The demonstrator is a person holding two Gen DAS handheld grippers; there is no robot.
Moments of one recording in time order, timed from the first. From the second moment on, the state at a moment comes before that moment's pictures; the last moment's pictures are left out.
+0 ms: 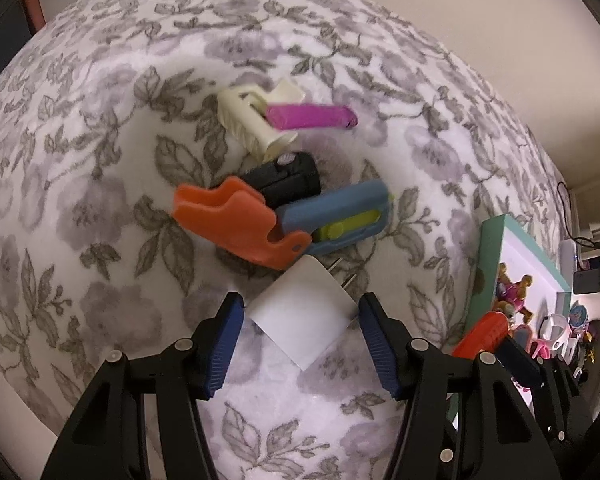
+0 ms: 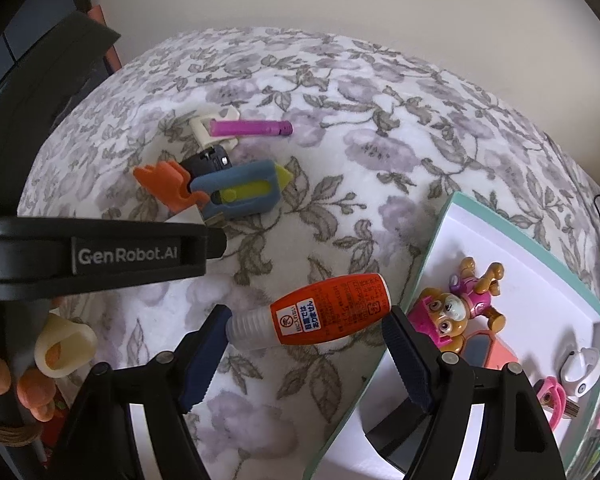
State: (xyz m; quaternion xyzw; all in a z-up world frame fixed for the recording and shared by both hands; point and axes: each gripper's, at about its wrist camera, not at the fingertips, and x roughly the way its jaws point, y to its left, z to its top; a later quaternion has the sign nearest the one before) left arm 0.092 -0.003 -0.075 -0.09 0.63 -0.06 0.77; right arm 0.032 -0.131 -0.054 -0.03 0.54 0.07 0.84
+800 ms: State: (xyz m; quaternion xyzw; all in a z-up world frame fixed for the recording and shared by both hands) left arm 0.072 -0.049 -0.001 -0.05 0.55 -0.14 0.82; right arm 0.013 -0.252 -0.007 0.11 0.50 -0.09 0.85
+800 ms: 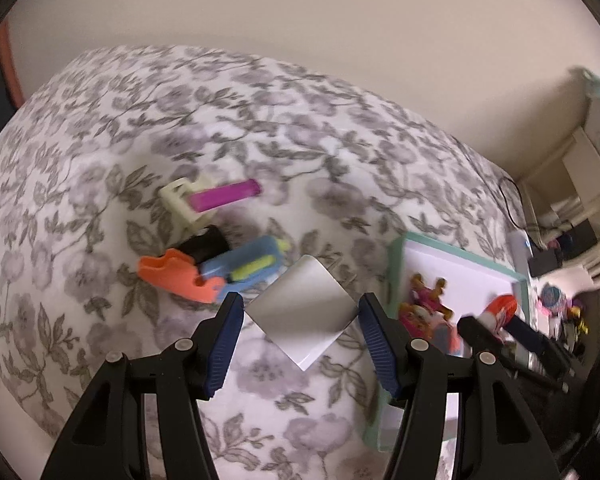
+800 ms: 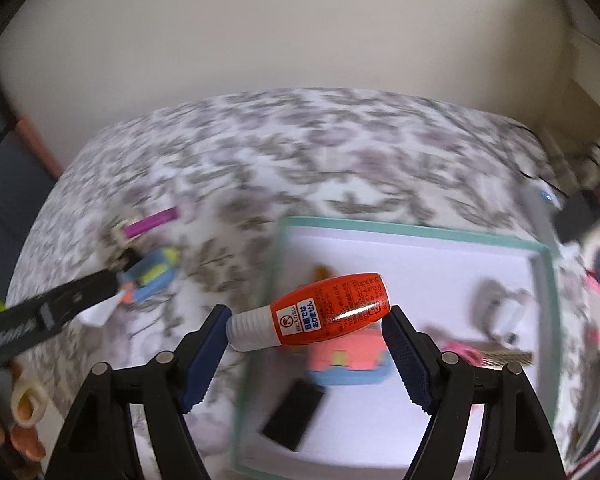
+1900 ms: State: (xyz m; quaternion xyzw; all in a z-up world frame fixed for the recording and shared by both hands) left arm -0.023 -0.218 -0.027 0.13 0.57 -0.29 0.76; right arm -0.071 -0.393 -0.050 0.26 0.56 -0.32 0.72
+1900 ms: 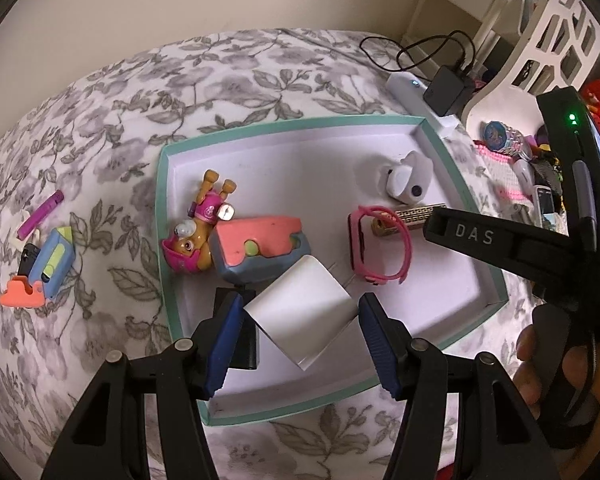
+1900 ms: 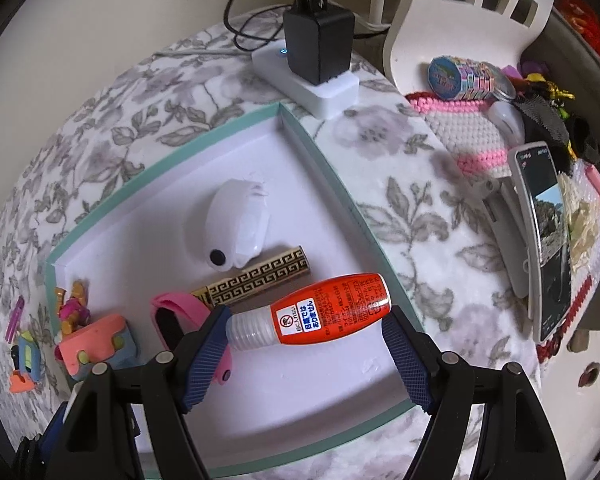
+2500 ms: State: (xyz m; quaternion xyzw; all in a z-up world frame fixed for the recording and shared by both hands) left arm -0.017 -0.217 -0.037 0.13 0.58 -0.28 0.76; right arm -0.072 -0.385 -0.081 0.27 0.60 -0.32 0.69
